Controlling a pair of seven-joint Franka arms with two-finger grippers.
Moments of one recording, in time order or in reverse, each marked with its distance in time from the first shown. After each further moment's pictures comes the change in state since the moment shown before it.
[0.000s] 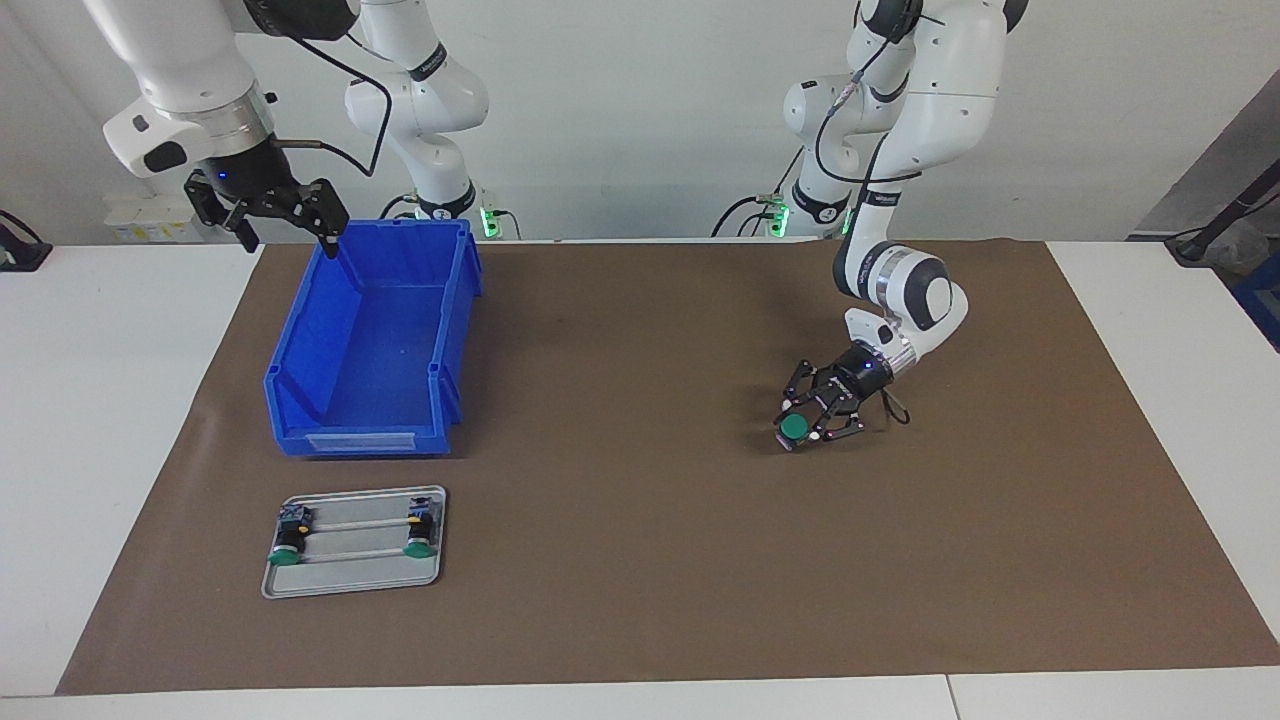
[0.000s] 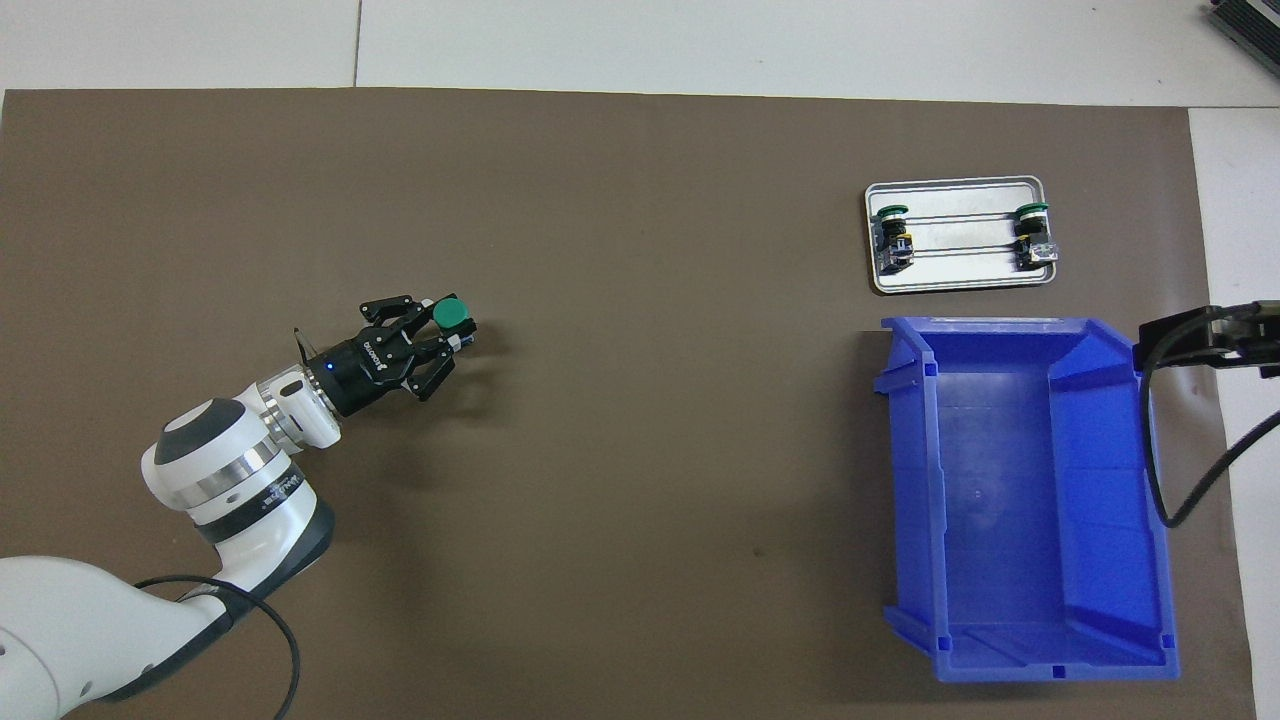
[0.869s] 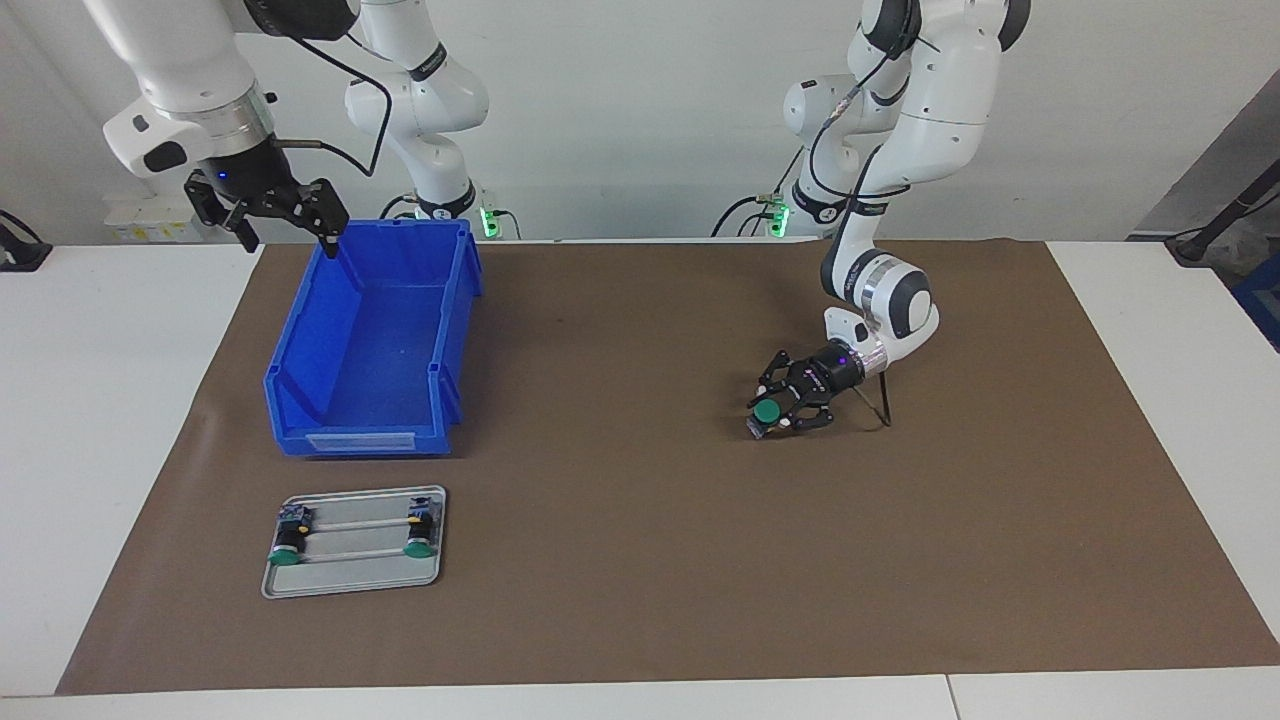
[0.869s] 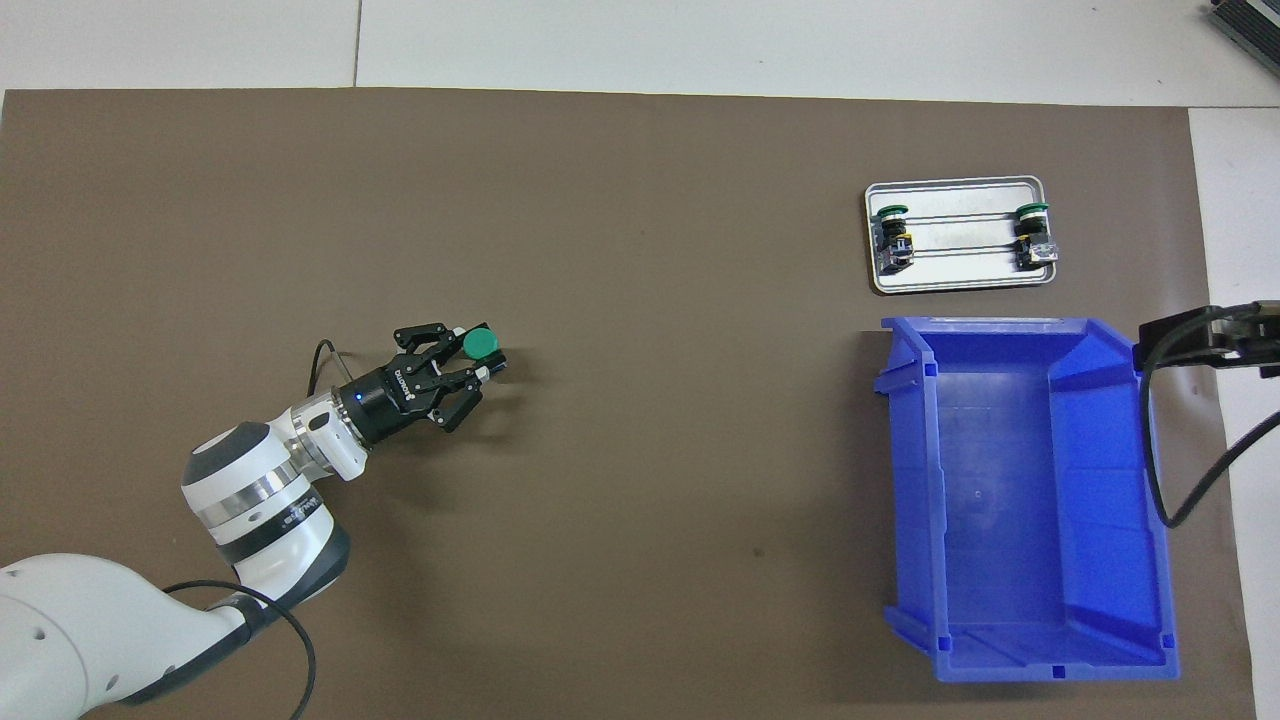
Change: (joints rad) left arm -0.013 0.019 -0.002 -0.081 -0.024 -0.196 0.098; right arm 0.000 0.000 0.000 0.000 0.000 0.000 0.000
